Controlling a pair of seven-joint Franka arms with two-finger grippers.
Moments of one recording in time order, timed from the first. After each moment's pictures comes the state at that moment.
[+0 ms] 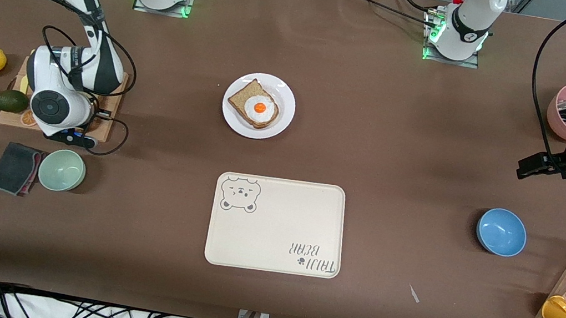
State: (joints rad) left arm 0.06 0.10 -0.05 -1.68 0.03 1.76 -0.17; right arm 0.11 0.46 -0.10 -2.01 -0.31 2.07 0.27
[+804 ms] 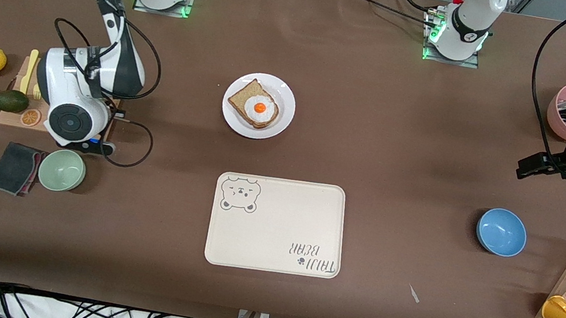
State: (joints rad) left arm 0.06 0.10 -0.05 -1.68 0.03 1.76 -0.17; right arm 0.29 0.46 -0.09 -1.73 -0.19 1.66 0.28
